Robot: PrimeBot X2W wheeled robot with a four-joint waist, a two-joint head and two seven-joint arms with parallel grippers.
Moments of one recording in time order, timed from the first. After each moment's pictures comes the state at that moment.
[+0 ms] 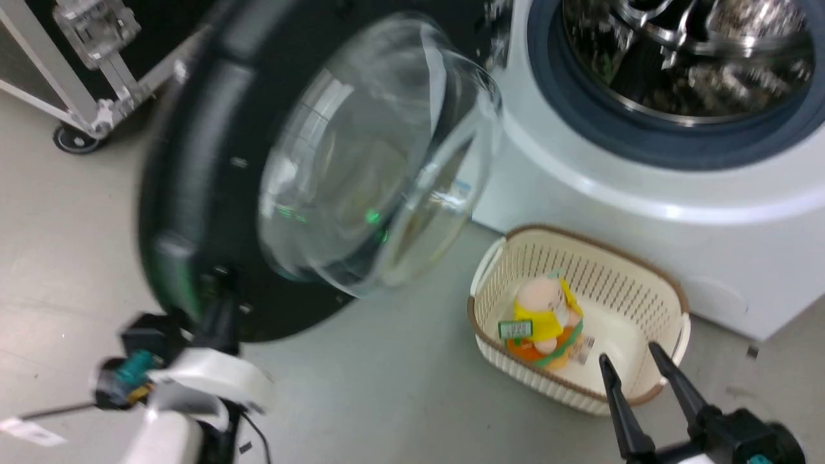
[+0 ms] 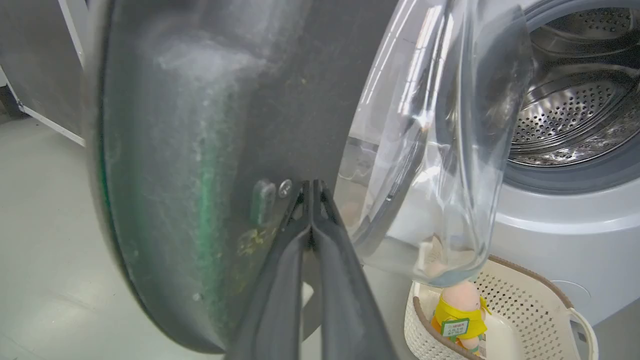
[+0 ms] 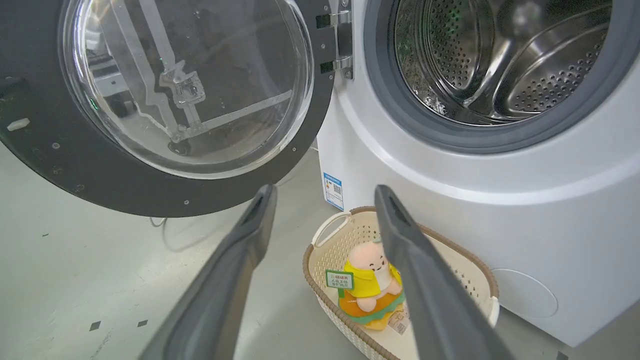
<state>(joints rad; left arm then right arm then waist) -0.20 0.21 -0.15 0.23 -0.37 0.04 -0.20 0.11 -0.06 0.05 0.03 0.06 0.13 -0.26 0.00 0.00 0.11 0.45</state>
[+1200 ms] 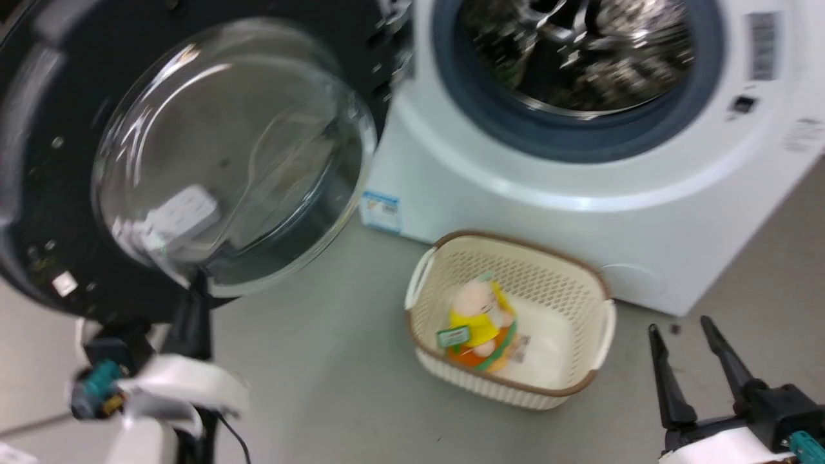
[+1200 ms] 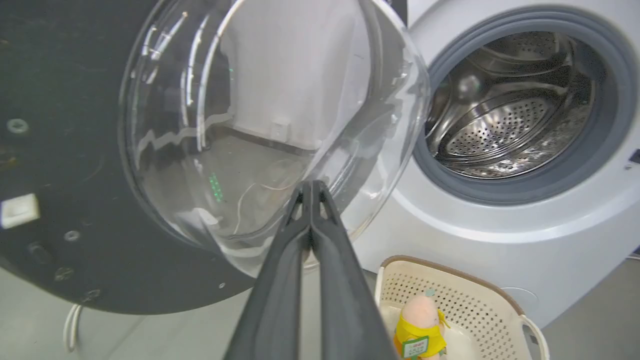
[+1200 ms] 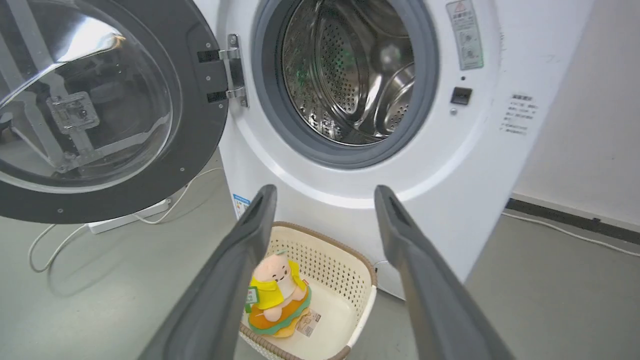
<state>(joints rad) -0.26 0.20 0.02 0.35 -0.34 -0.09 -0.26 0.03 -0.07 -0.06 0.07 0.03 0.13 -0.26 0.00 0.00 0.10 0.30</state>
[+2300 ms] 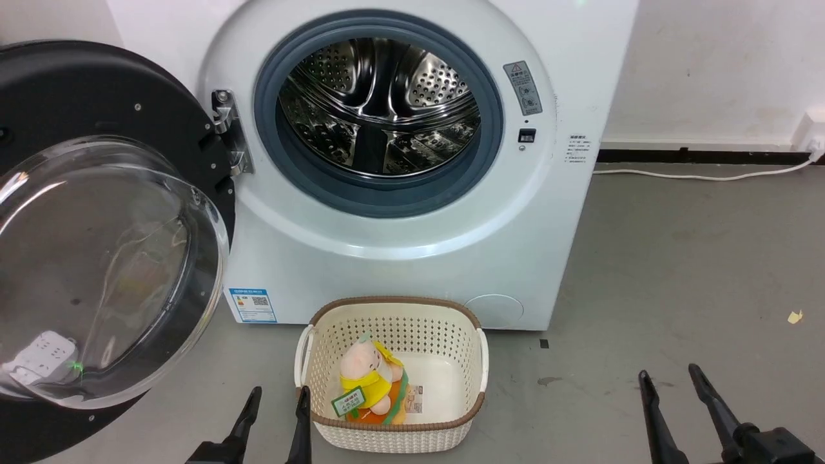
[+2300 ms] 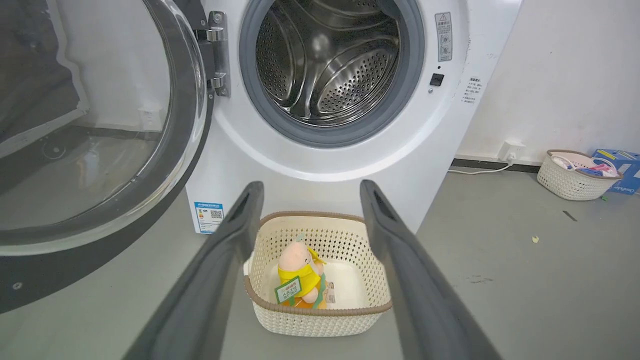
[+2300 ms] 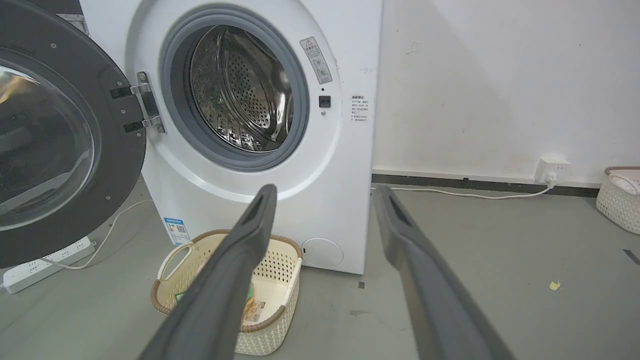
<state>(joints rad) 0.11 0.05 -0.10 0.15 -0.18 -0.01 -0.26 0.14 -0.05 -0.05 0.05 0.08 0.13 -0.26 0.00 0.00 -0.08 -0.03</state>
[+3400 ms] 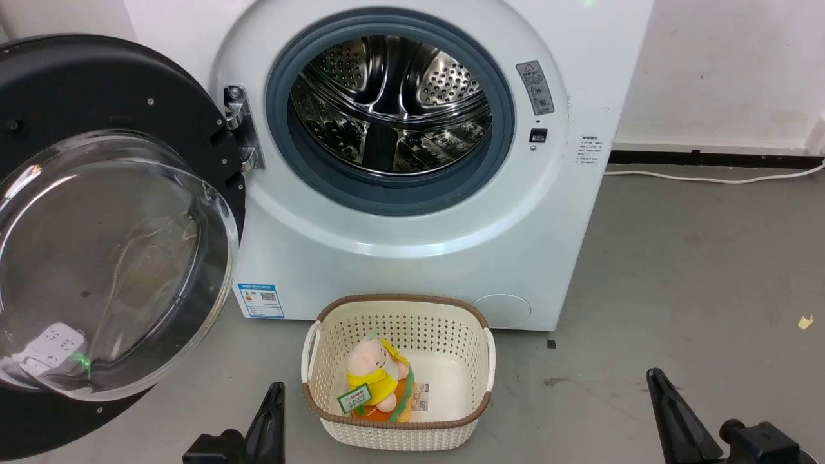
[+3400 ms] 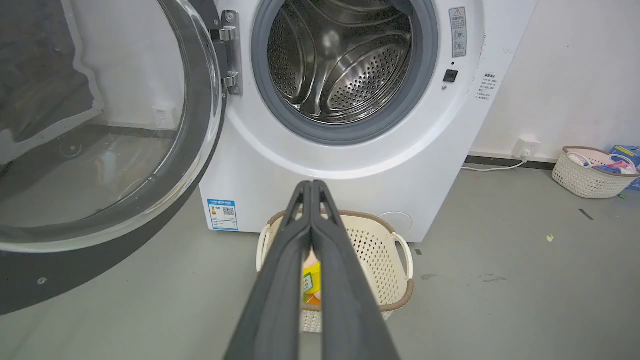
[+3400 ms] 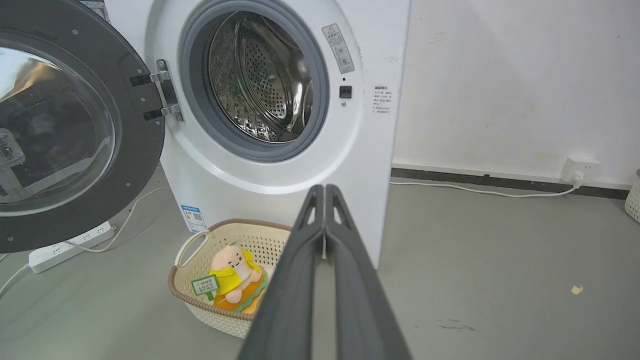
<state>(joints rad) 0.11 0.05 -0.08 0.14 -0.15 -0.02 -0.23 0.13 -0.05 -0.03 0.06 0.08 0.13 -0.23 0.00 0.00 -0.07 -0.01</state>
